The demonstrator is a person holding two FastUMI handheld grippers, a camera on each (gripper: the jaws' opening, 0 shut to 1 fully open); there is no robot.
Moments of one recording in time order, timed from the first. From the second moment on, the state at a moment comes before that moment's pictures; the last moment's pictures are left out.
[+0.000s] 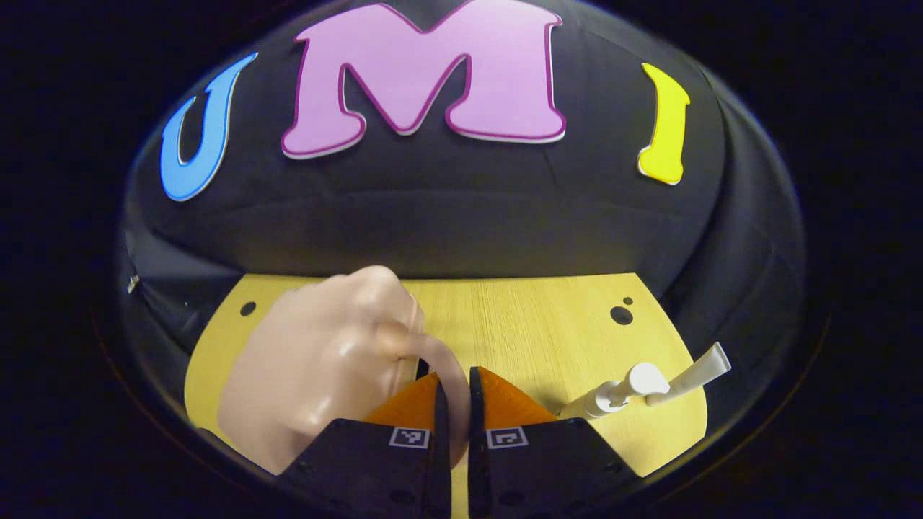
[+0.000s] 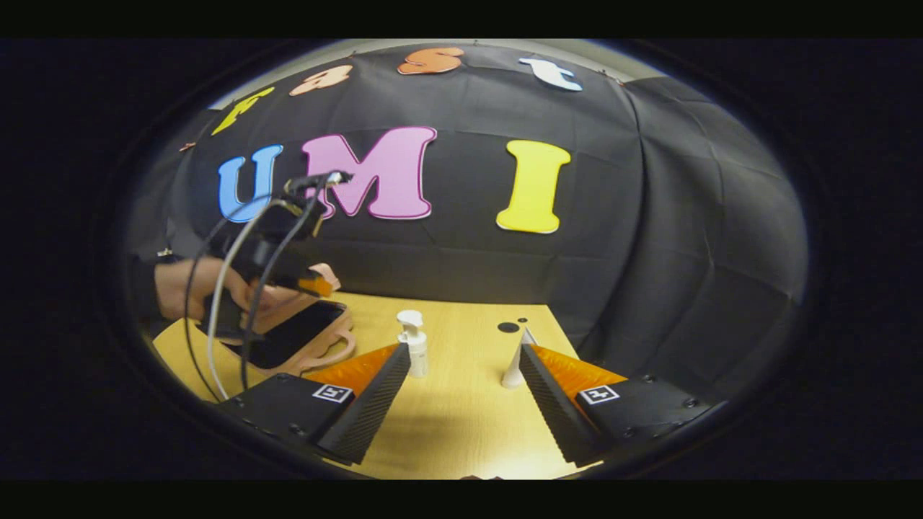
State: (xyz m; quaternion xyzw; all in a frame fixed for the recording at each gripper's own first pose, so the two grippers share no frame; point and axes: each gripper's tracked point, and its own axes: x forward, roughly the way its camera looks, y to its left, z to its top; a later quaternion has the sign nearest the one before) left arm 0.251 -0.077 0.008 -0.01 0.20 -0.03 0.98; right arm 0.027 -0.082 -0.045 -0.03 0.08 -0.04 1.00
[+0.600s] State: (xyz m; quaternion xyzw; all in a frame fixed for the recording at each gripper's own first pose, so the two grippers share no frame) left arm 0.240 0.246 0.104 0.10 0.15 0.06 0.98; right arm -0.008 0.016 -0.001 -0.02 0.04 -0.02 1.00
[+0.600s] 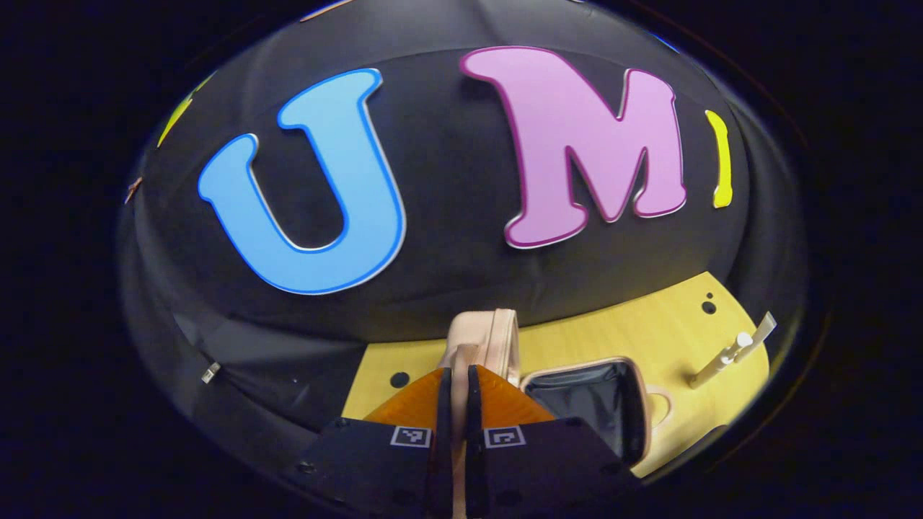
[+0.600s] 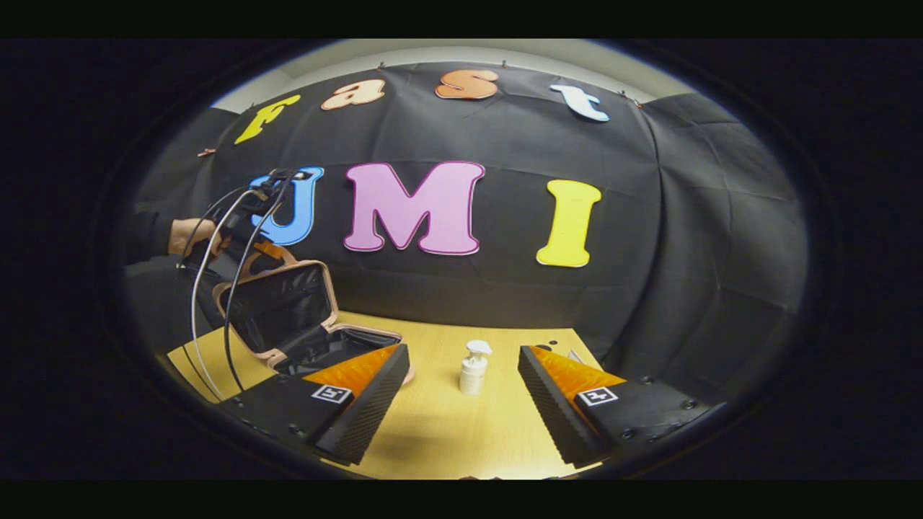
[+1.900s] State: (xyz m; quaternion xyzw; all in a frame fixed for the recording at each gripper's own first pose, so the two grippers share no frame) left arm 0.210 0.297 0.002 -0.02 0.06 0.04 1.00; right arm -0.014 -0.039 -0.042 0.03 0.07 -0.15 0.99
